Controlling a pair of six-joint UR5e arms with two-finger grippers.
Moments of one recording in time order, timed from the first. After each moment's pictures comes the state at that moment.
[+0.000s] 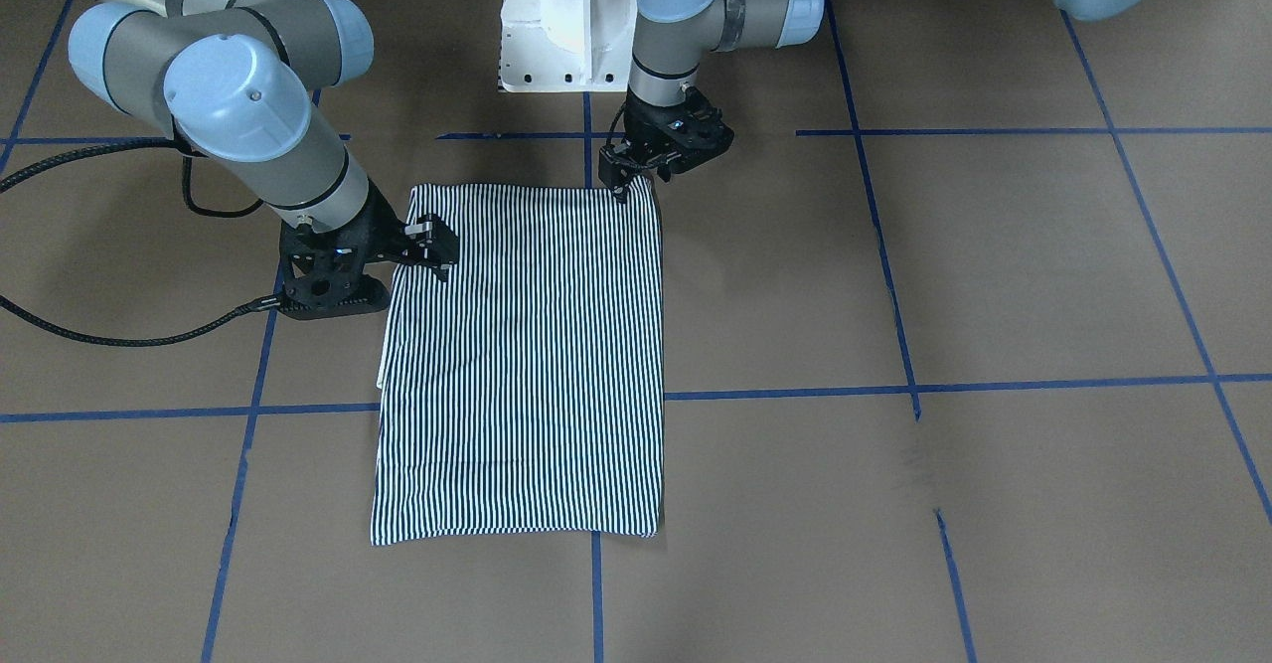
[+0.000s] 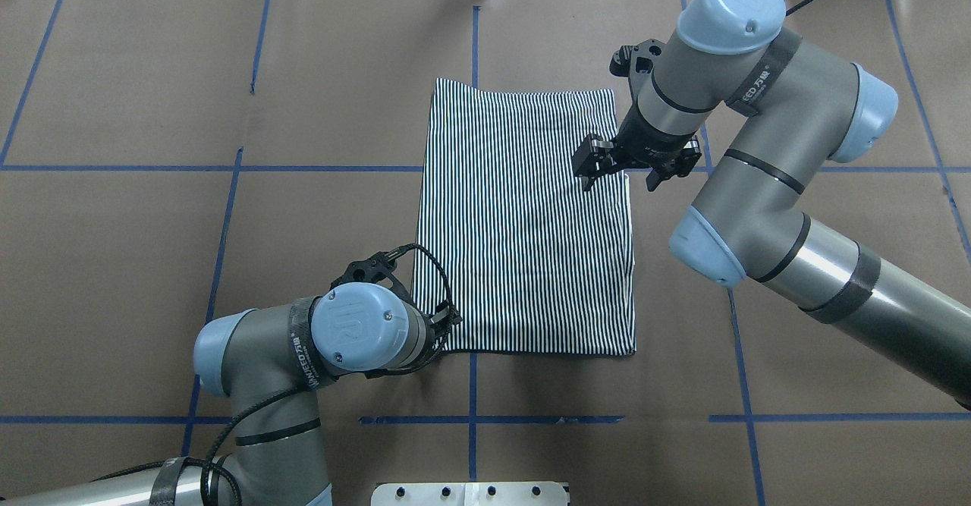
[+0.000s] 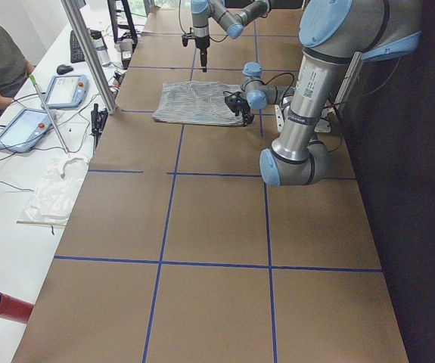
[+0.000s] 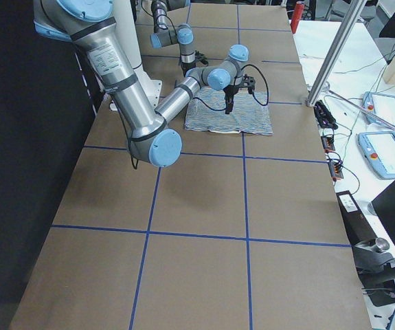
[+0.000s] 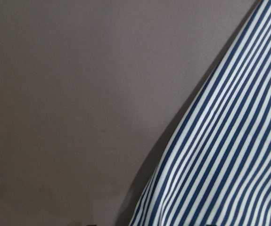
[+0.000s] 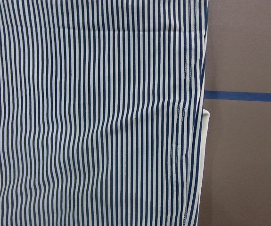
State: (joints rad) left arm -0.29 -2.15 -1.74 -1.71 -1.67 -1.96; right arm 0.78 -1.01 1.71 -1.61 2.18 0.94
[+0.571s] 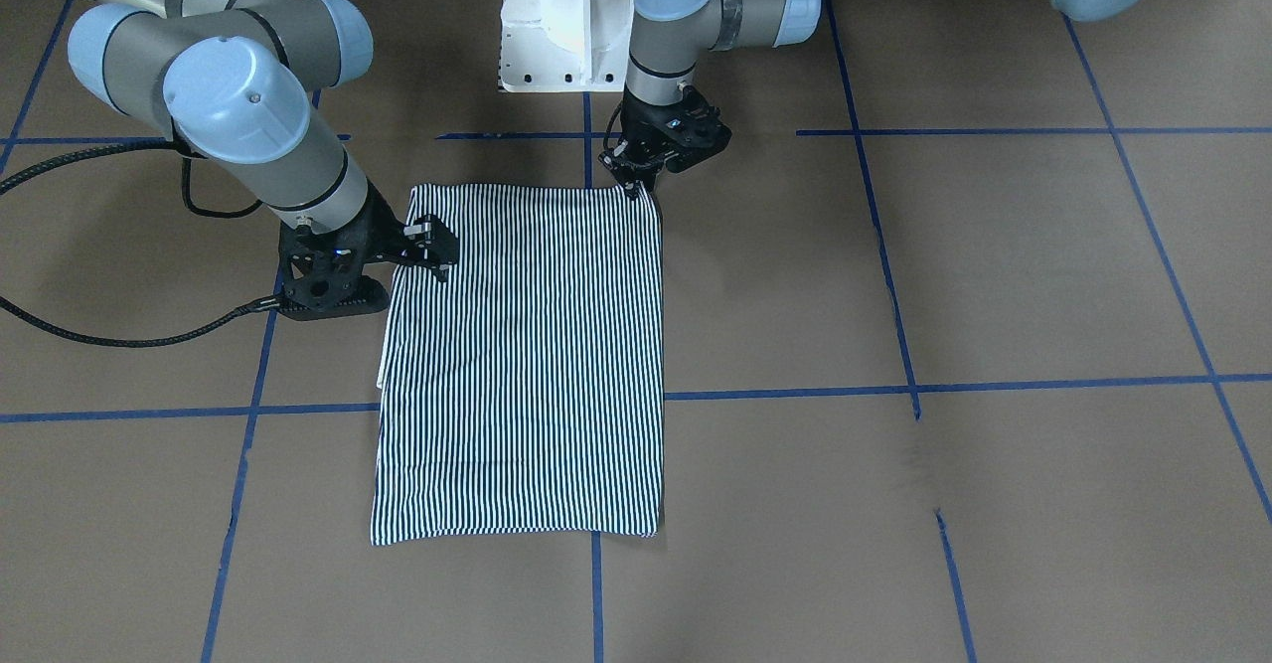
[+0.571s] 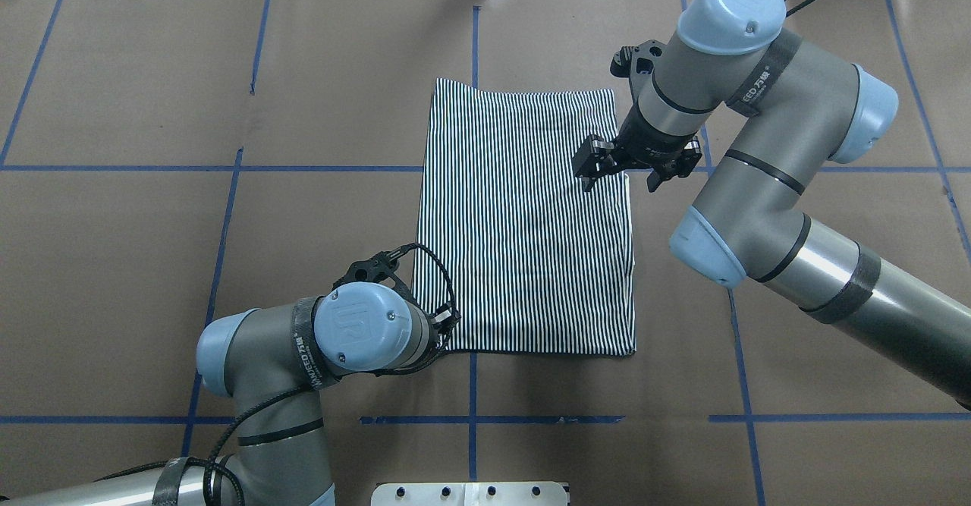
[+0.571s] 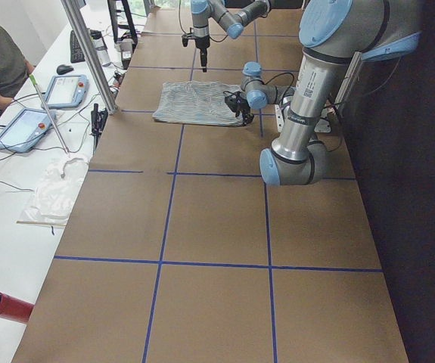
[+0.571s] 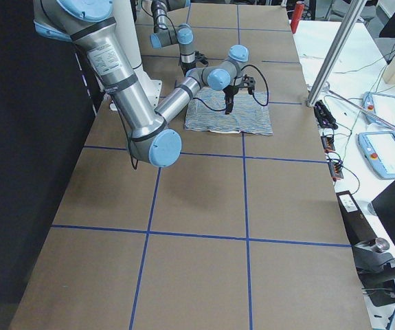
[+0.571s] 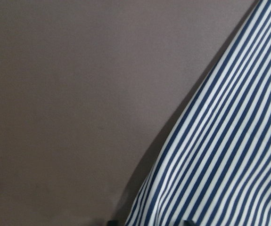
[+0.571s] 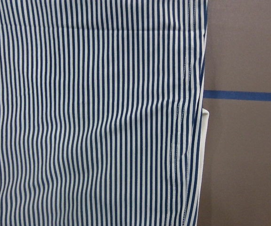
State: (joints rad) left arm -0.29 -2.16 -1.74 -1.71 -1.67 -1.98; right arm 0.78 -1.01 1.71 -1.61 2.18 0.94
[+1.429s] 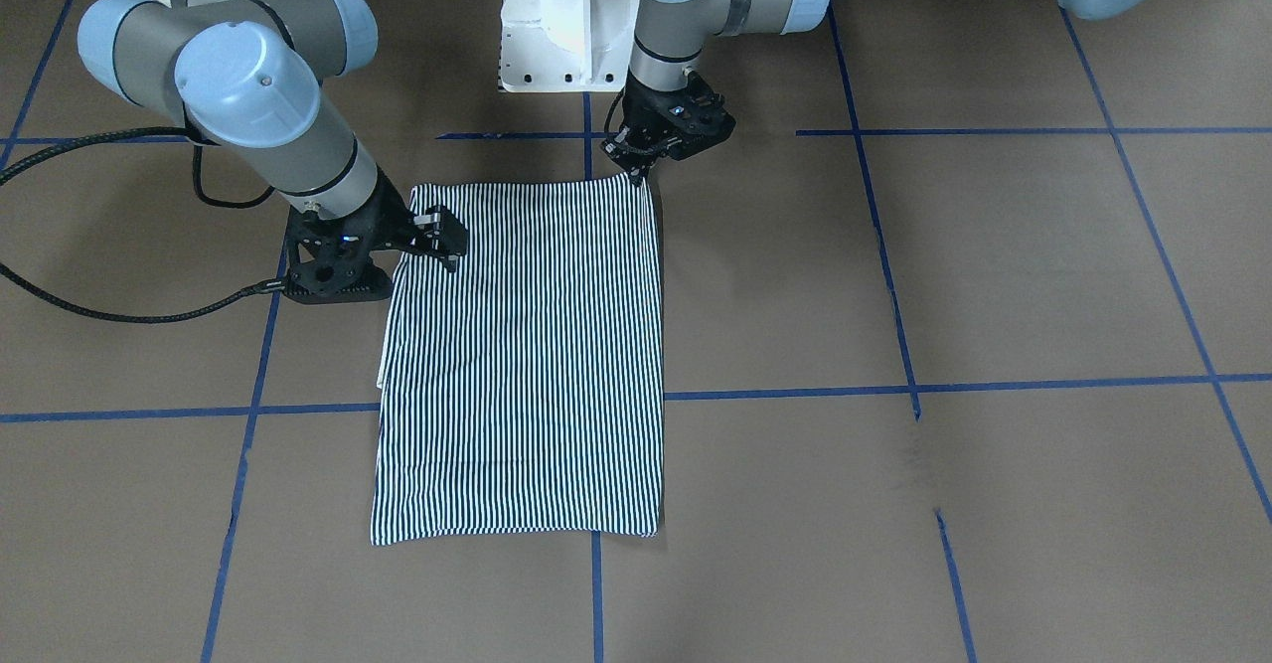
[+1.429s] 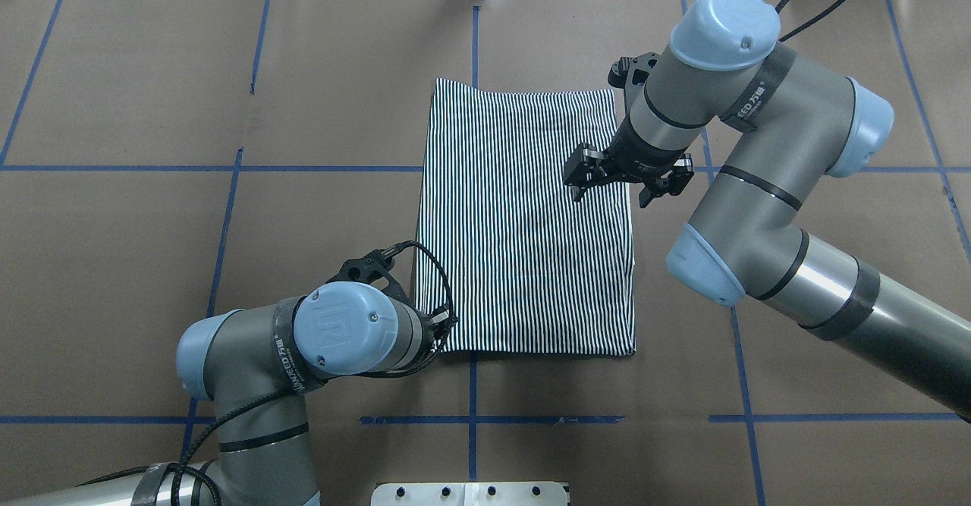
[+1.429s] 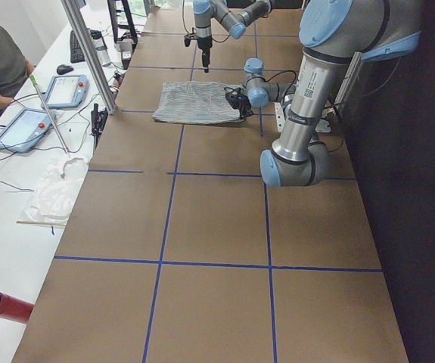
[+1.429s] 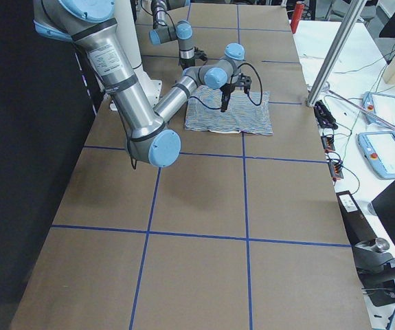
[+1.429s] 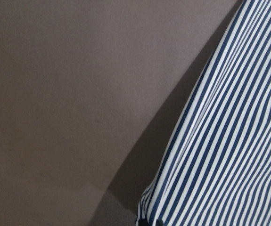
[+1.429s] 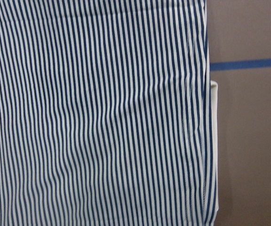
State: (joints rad) left arm -0.29 -2.13 -1.81 -1.71 -1.68 -1.96; right arm 0.73 -1.02 1.76 -1.61 2.17 1.16
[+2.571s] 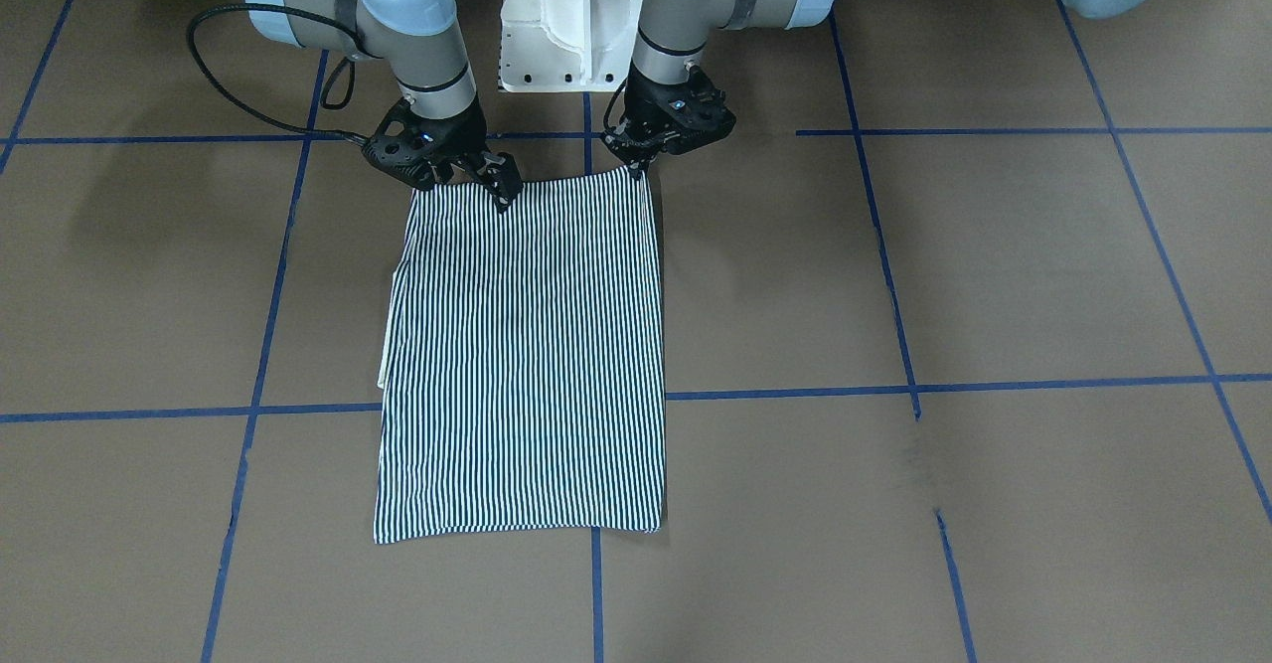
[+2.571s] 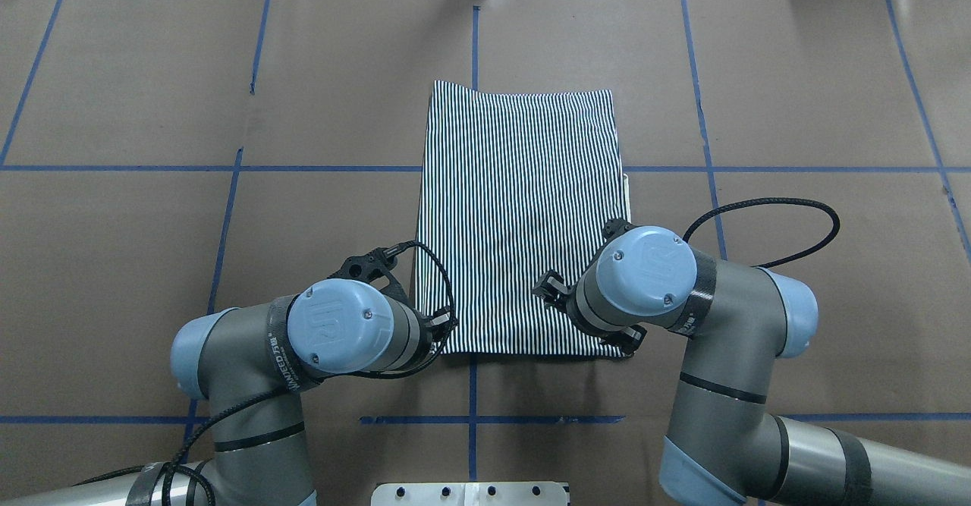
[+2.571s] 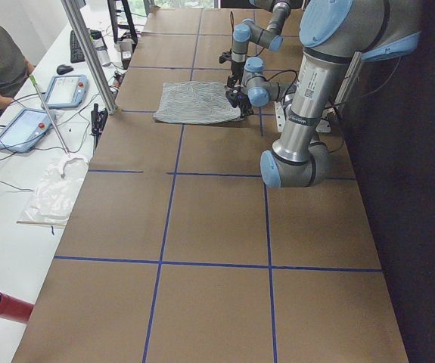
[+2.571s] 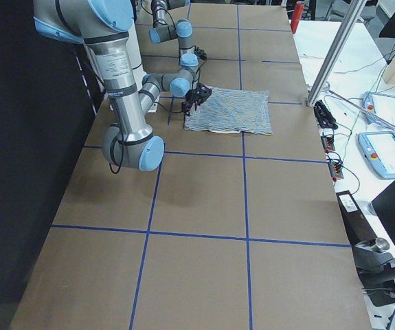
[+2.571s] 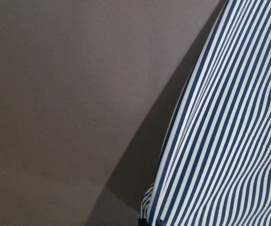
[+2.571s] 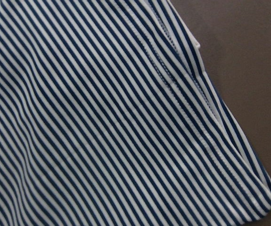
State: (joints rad) left arm -0.29 -2.13 -1.81 -1.71 -1.69 -1.90; right arm 0.39 -1.15 1.87 -1.51 1.79 1.89
